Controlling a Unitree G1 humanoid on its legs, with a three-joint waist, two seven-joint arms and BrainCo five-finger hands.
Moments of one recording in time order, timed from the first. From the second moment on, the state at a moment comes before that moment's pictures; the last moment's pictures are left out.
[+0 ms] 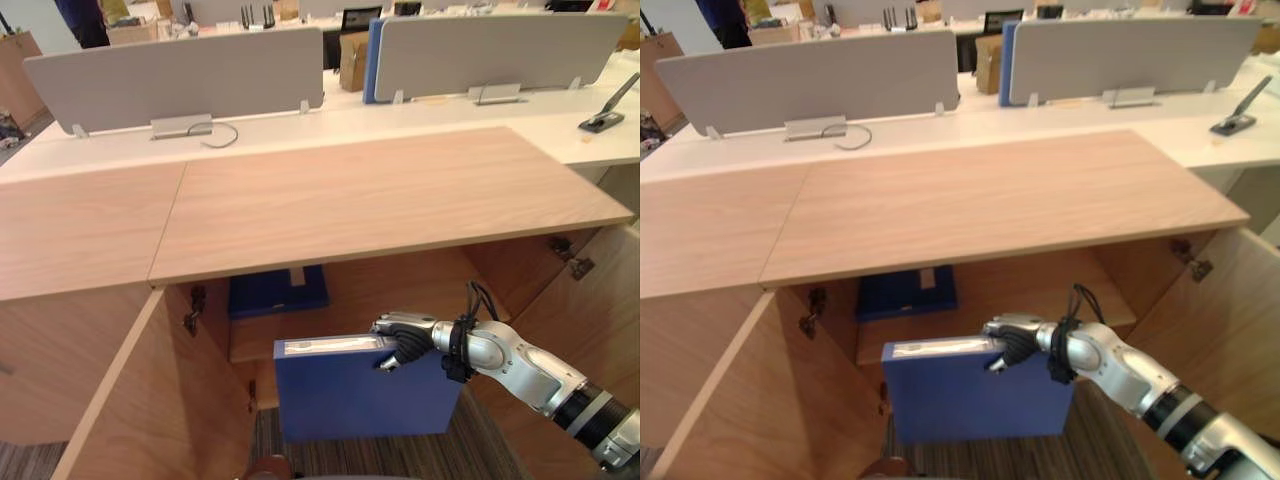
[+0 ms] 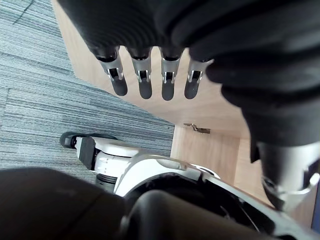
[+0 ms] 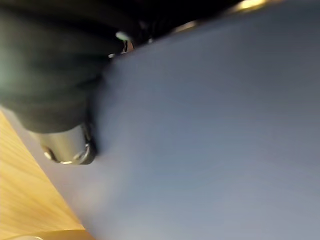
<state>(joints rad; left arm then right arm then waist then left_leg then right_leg) 0.36 0.08 0.17 0.95 -0.20 -0.13 -0.14 -0.30 -0.91 0.66 0.01 -0.35 -0.23 0.38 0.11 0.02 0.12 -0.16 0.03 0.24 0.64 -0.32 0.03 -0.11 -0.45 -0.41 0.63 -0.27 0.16</state>
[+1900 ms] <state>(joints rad) 0.04 0.03 0.14 0.85 -0.72 -0.05 0.10 -1.31 -0.51 -0.36 0.66 1.63 -0.44 -0.37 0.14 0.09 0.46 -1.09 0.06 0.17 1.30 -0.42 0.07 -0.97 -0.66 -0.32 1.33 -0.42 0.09</state>
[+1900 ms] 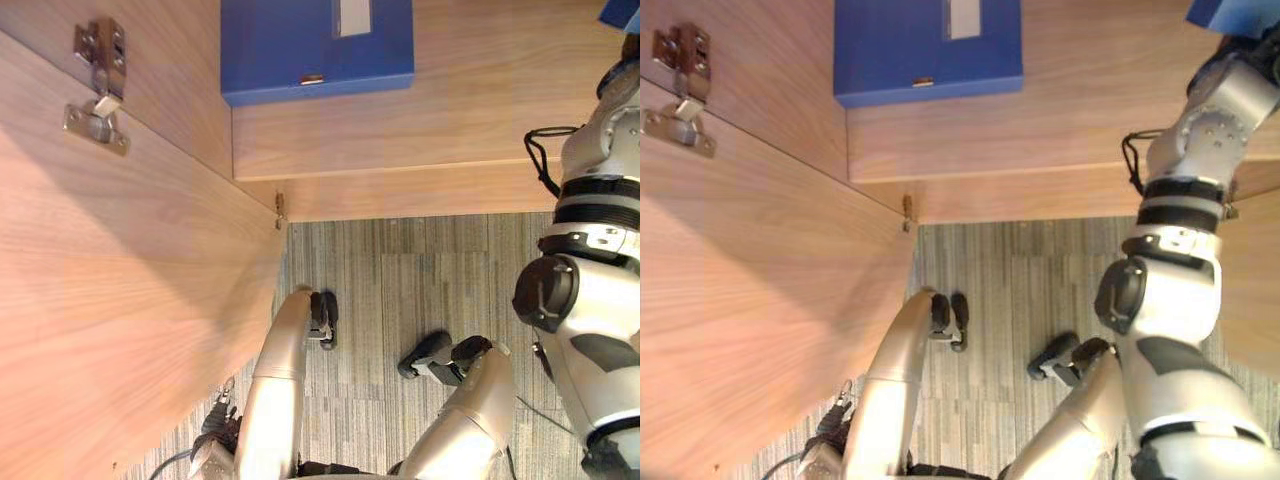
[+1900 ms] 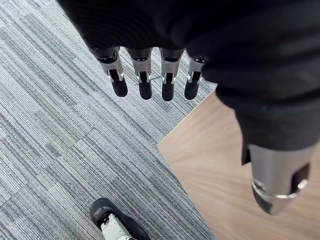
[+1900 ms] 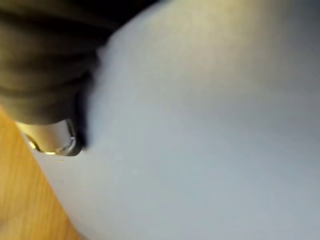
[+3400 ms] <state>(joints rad) -0.02 0.03 0.25 0.86 -0.71 -0.04 0.12 -1.46 -0.62 0.10 1.04 1.24 -0.03 -0.28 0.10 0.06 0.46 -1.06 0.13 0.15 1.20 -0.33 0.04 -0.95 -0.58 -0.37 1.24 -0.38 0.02</state>
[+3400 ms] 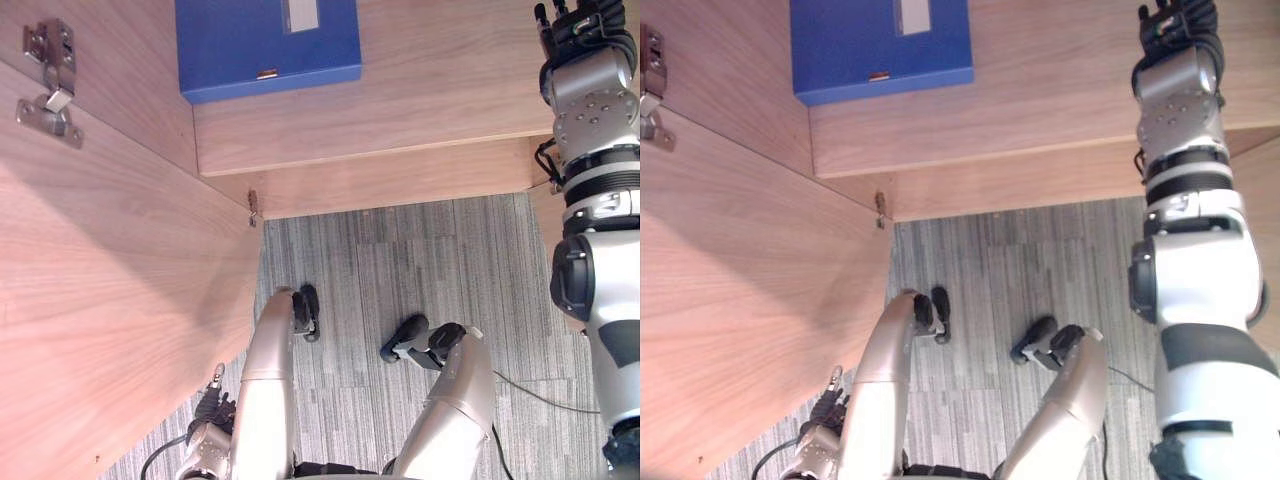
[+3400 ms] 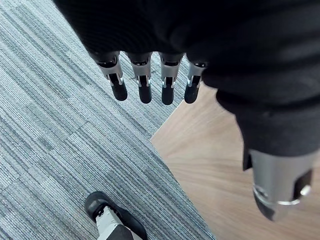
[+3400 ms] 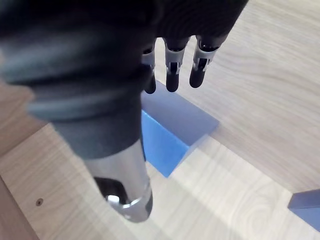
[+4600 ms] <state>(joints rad) -0.02 0.05 0.25 0.82 -0.71 -0.04 0.01 -1.37 -0.57 0.27 1.33 0.58 0.16 -0.05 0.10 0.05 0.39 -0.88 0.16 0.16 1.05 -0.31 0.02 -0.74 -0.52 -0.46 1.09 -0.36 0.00</state>
